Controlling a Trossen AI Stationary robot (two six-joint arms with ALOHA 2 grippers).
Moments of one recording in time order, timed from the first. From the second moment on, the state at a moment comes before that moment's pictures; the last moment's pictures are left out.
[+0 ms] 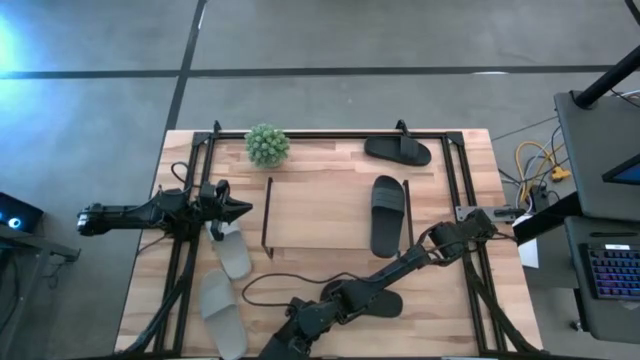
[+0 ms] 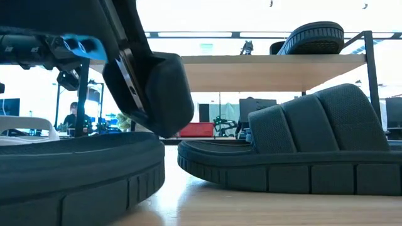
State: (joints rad) left arm 0.00 0.04 0.03 0.02 -0.11 -0.39; right arm 0.50 2.39 1.83 0.01 -0.10 1.12
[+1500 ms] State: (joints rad) left arm 0.00 0.04 0.03 0.02 -0.11 -0.39; right arm 0.48 2.35 1.96 -0.41 0.28 1.08
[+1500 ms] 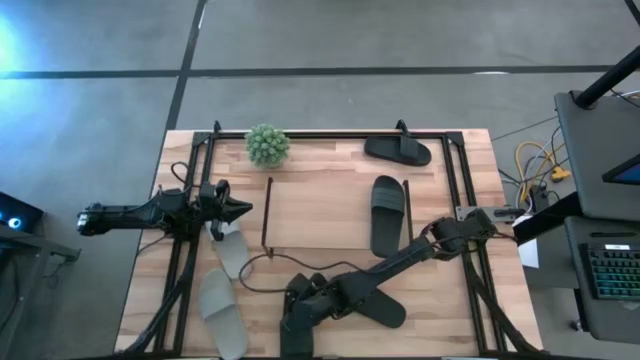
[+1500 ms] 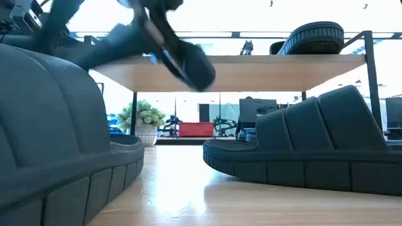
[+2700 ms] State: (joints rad) left arm 0.00 0.04 0.03 0.02 -0.11 -0.38; right arm 0.41 2.36 1.98 -0.42 -0.22 0.73
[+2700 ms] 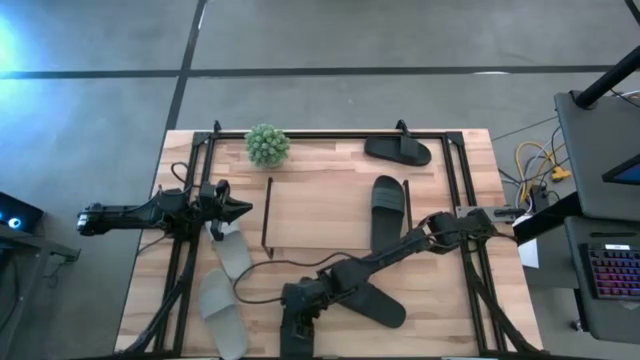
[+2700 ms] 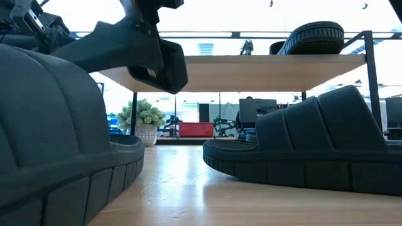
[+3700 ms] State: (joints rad) left arm 0.00 0.04 0.03 0.02 -0.11 -0.38; right arm 0.44 2.36 1.93 -0.43 -0.21 0.73
